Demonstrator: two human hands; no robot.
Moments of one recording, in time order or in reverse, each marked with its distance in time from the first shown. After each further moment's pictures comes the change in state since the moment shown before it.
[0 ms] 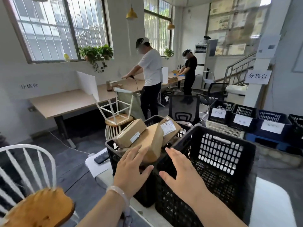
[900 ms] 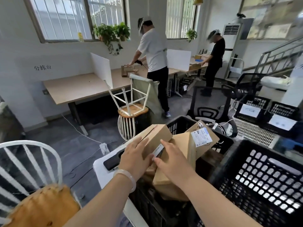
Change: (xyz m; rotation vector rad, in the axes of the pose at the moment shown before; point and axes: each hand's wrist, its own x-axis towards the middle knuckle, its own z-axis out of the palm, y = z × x) left_hand 0.168 -0.159 0.063 -0.024 -0.131 -0.319; right_hand 0.246 0.007 0.126 0.204 -0.175 0.094
